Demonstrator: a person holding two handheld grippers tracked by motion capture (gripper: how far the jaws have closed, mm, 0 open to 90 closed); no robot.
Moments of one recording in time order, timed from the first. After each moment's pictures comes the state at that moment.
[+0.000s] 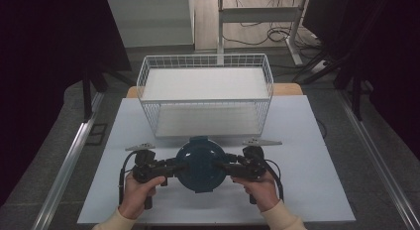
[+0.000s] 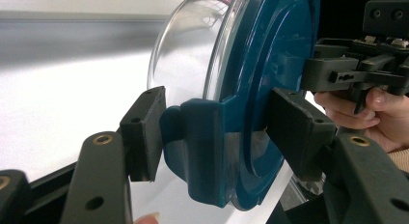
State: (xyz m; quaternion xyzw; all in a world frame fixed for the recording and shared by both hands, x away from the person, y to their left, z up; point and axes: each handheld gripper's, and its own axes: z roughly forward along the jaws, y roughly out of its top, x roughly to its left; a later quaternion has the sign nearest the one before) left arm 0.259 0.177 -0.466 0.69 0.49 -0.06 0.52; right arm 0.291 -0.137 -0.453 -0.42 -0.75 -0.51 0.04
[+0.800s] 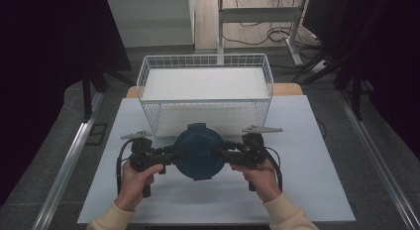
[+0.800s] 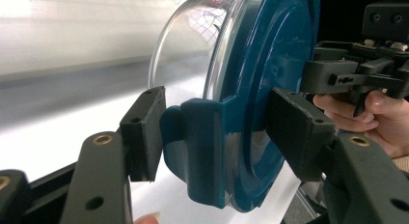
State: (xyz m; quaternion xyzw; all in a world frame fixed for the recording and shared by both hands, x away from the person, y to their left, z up) left arm 0.277 0.182 -0.436 0.69 0.48 -0.03 0.54; right arm 0.311 -0.132 -0.425 -0.40 -0.75 -0.53 0.02
